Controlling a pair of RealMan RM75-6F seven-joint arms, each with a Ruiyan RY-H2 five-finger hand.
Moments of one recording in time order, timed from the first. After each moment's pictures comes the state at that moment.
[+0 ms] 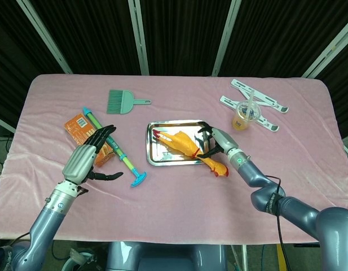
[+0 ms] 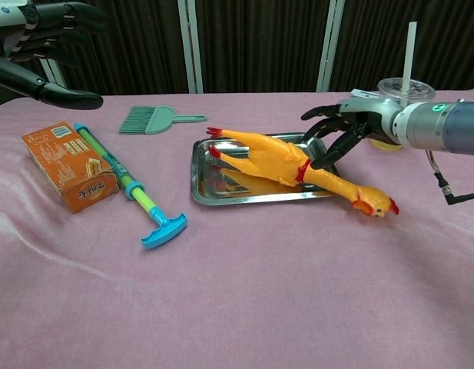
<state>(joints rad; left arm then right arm) -0.55 -1.25 -0.19 -1.97 1.22 1.21 0.05 0.91 -1.61 0.24 -0.99 -1.27 0.54 0.73</state>
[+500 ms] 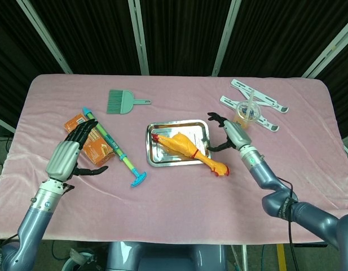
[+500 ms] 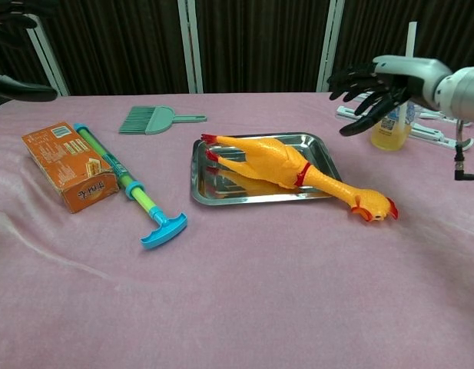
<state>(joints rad) -0.49 -1.20 -0.18 -1.93 1.25 1.27 0.07 0.81 -1.49 0.26 -1.13 -1.26 0.76 0.57</state>
